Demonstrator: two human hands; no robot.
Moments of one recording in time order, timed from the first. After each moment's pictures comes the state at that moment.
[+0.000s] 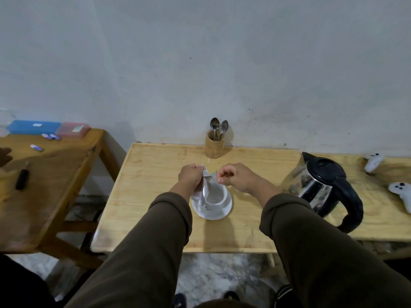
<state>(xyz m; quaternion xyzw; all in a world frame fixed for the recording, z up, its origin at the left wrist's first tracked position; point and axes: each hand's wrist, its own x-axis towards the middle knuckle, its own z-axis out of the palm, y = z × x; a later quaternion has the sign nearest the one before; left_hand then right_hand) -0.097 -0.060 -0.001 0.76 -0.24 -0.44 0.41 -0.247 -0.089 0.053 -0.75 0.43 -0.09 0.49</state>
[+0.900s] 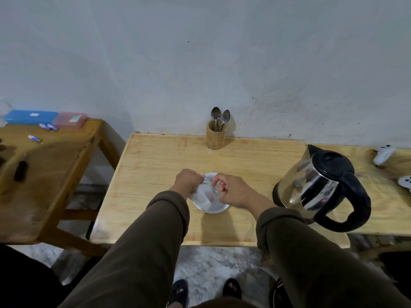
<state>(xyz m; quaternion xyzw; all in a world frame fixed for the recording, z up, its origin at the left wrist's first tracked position) -0.095 -0.059 -0.033 0.81 -0.27 -0.45 0.26 -0.252 -0.072 0.005 -0.80 0.45 -0.01 0.40</state>
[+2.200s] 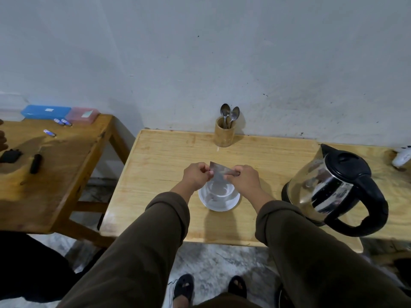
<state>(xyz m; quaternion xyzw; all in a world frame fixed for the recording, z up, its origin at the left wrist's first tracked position) -0.091 -0.052 -0.029 0.77 -0.38 -0.40 0.31 -0.239 -0.090 -0.002 -0.70 0.59 -0.13 0.38</state>
